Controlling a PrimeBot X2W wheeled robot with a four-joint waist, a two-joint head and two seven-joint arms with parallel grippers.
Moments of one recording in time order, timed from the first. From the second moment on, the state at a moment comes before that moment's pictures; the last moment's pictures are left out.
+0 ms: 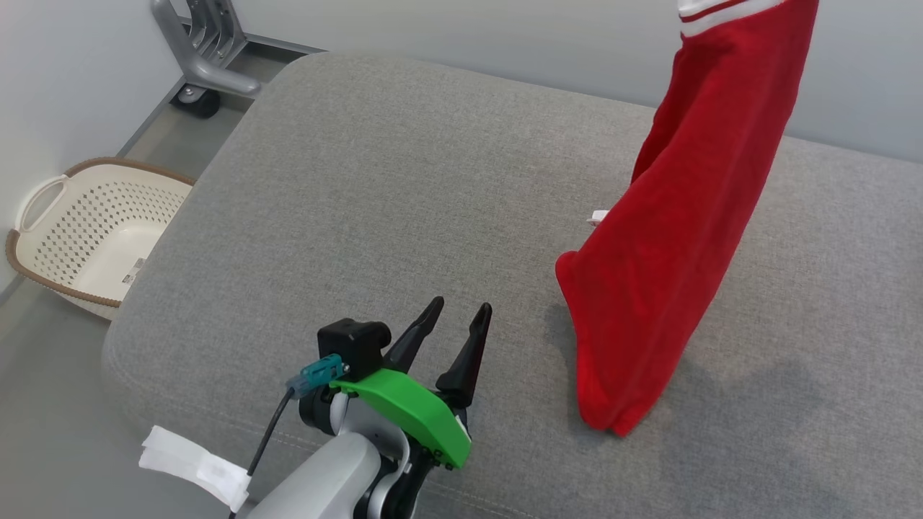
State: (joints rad) left arm -0.37 0.08 -0.86 0.28 -0.92 0.12 -0.25; right arm -0.96 -0.50 0.27 -0.17 0.70 0.03 0.65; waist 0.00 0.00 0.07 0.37
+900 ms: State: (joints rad) left arm -0.33 0.14 -0.83 0.26 -0.89 0.12 -0.23; right arm -0.25 -0.54 -0.01 -0.17 0.67 -0.12 0.51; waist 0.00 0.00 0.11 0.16
